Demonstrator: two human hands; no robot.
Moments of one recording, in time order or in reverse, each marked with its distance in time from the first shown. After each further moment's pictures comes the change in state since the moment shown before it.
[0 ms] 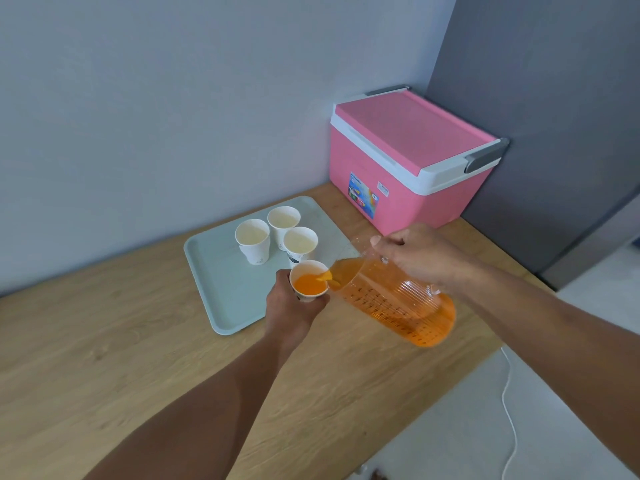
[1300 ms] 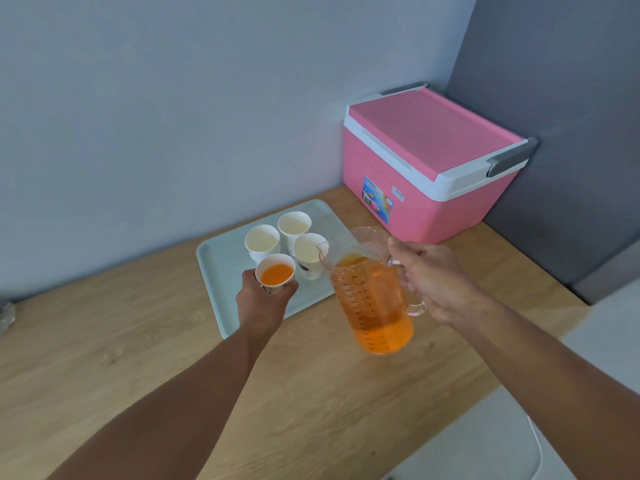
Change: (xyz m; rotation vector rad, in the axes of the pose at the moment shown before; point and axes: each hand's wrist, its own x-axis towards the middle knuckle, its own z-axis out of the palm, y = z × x) left_hand 0.039 -0.014 -0.038 -0.009 0.221 -0.133; right_hand 0.017 0.017 0.026 0.686 0.073 0.191
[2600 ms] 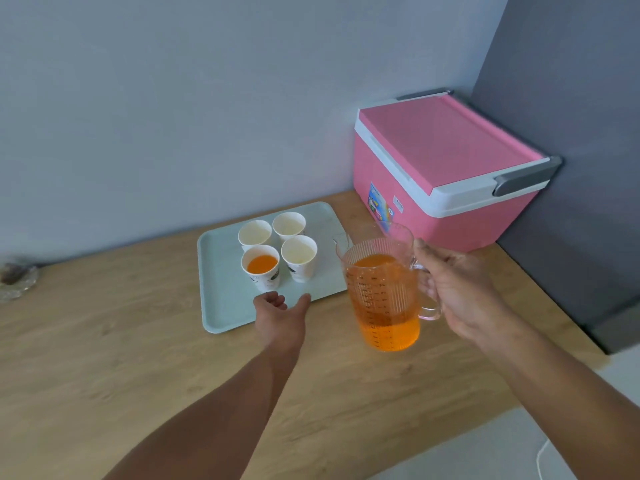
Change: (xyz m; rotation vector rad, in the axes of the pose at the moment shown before) left_hand -0.045 0.008 0.091 -0.271 0.271 -0.330; right_hand 0.036 0.001 -0.071 0.171 -0.113 -0.113
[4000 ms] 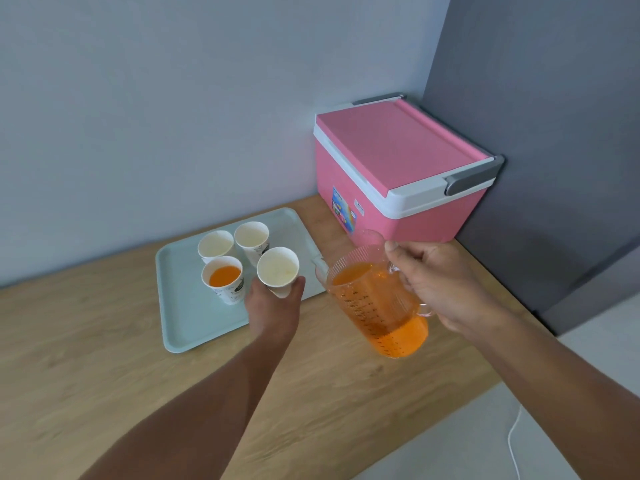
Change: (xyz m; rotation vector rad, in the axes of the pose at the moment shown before) left_hand -0.007 0.027 0.042 0.190 -0.057 0.382; right_hand -0.015 -0.029 -0.028 -0.409 -0.021 -0.093
